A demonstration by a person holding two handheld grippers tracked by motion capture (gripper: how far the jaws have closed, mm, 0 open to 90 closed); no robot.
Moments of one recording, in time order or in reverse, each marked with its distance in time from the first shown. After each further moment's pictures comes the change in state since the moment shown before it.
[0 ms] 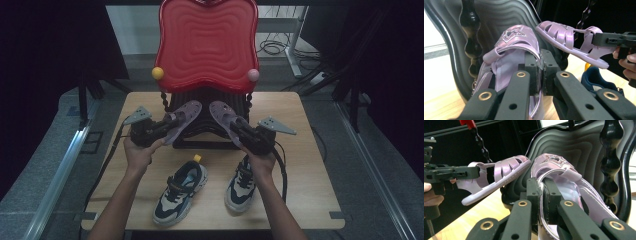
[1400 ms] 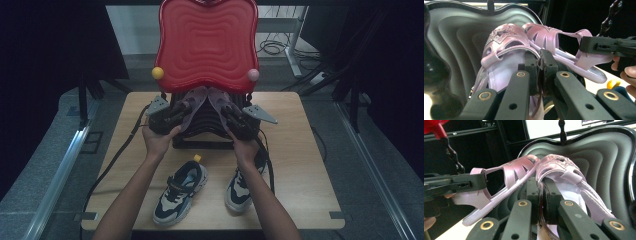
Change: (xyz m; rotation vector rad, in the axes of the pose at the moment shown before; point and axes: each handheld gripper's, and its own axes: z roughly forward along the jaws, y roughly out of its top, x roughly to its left) left arm 0.001 0.013 0.055 -0.073 0.058 0.074; right arm 0.002 0.008 0.057 -0.087 -0.105 -0.047
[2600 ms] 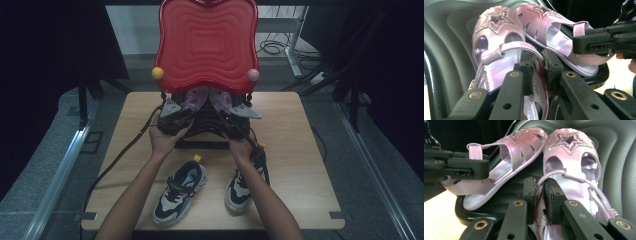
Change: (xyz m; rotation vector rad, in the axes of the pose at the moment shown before) left arm 0.002 -0.018 0.028 0.089 0.040 0.118; right arm -0.002 -0.018 0.031 0.160 -0.057 -0.141
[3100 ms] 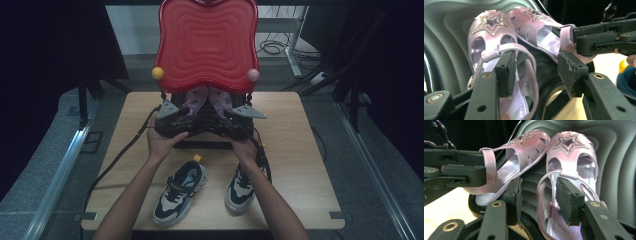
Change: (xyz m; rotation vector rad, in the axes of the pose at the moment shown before) left arm -0.004 0.003 -0.017 0.001 -0.041 -0.023; right arm 0.000 0.008 -0.019 0.023 0.042 0.017
